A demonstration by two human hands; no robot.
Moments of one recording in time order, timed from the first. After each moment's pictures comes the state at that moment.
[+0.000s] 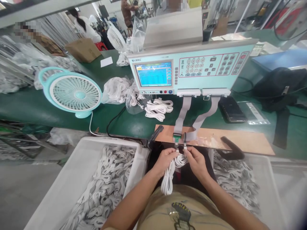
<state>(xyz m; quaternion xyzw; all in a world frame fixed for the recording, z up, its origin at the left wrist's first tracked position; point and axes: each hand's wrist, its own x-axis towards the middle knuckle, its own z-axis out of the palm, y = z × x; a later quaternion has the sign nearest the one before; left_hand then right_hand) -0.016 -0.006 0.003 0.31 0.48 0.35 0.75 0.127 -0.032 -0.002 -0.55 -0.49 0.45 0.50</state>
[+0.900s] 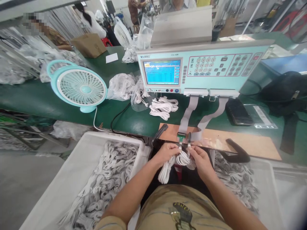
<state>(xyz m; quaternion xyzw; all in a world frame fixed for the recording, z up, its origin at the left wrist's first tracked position) -0.035 0.019 0.022 0.45 0.48 0.29 0.70 0.122 -0.022 0.013 -0.56 -0.33 0.56 0.51</state>
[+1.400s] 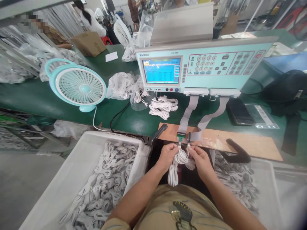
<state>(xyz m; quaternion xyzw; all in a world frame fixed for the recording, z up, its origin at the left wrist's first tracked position) -0.015 0.006 0.007 0.35 0.52 0.39 0.67 0.124 -0.023 0.012 -0.53 -0.32 0.59 0.52</state>
